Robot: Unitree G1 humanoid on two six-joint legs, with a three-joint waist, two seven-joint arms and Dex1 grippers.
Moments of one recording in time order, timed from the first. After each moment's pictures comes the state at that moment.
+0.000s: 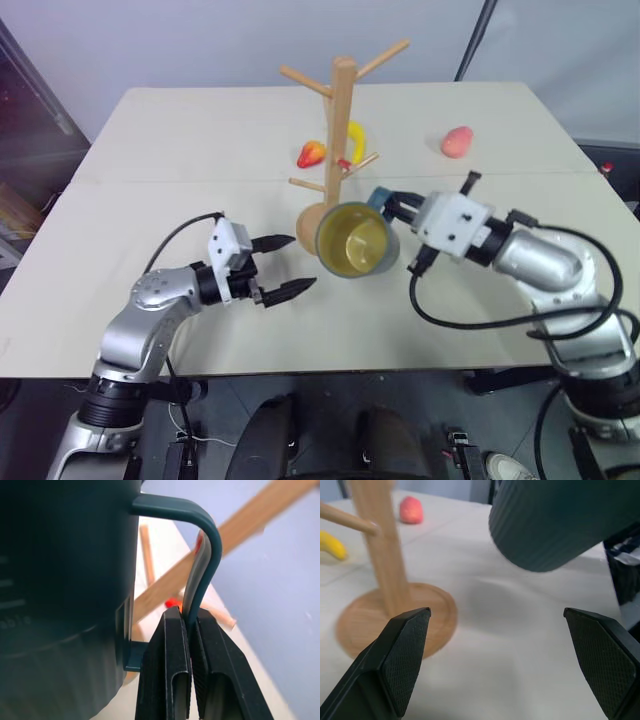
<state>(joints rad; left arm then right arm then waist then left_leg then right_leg) -0.26 0.52 0.00 -0.24 -0.48 0.38 -0.95 -0.47 -0.73 0.07 -0.52 0.01 0.33 0.70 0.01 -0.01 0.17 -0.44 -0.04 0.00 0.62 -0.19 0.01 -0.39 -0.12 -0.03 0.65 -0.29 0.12</state>
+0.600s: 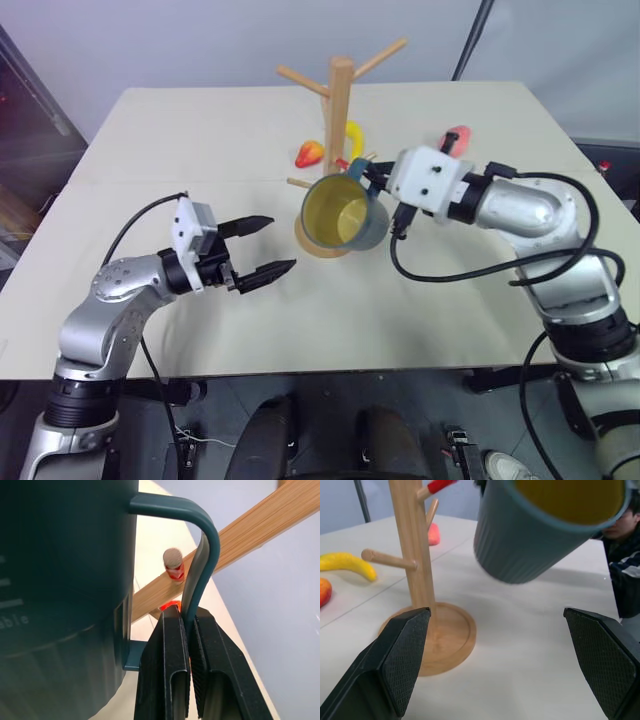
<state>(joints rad) -0.28 0.60 0.10 -0.30 -0.60 0.43 -0.94 -0.70 -0.70 0.20 -0.35 -0.04 0.41 0.76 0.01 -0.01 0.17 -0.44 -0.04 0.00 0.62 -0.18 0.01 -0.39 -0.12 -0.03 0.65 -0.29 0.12</state>
